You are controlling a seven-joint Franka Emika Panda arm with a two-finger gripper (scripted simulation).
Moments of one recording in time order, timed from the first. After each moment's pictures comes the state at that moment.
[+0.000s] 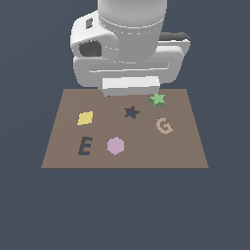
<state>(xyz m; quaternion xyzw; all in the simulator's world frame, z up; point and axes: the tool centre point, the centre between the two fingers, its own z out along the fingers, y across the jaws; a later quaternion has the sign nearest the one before) -0.010 0.004 0.163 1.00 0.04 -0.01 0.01</state>
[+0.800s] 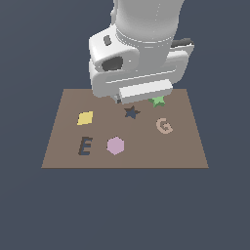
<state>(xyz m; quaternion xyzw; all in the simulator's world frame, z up) -0.012 0.027 0.145 0.99 0.13 0.00 0.01</state>
